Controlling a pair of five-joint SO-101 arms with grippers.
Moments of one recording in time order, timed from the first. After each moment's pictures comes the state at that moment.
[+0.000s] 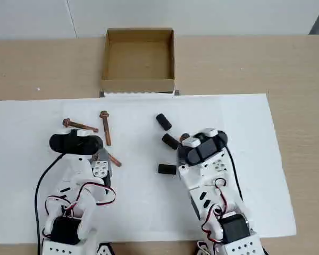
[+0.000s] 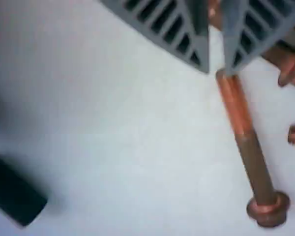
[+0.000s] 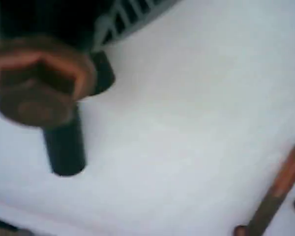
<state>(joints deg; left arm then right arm) 4.9 -102.9 91.7 55.3 9.9 -21.7 -102.7 92.9 40.9 0.5</state>
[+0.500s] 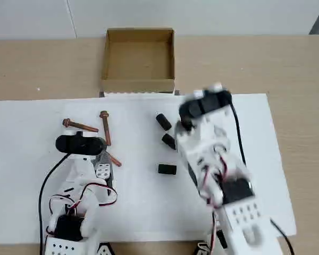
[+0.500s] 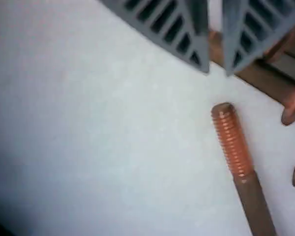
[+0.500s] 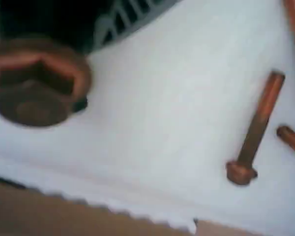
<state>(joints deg) 4.9 -102.9 95.9 53.9 9.8 -21.3 -54.7 54.5 39.0 -5.7</state>
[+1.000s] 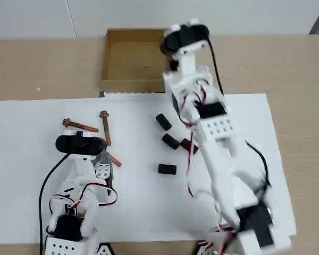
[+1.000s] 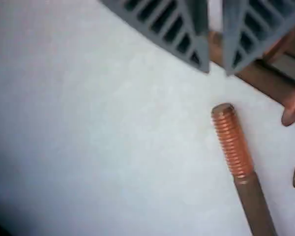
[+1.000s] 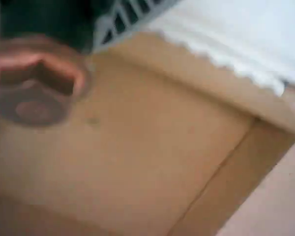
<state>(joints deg) 4.9 -102.9 95.9 53.9 9.8 -18.2 -3.0 14.4 22.3 2.0</state>
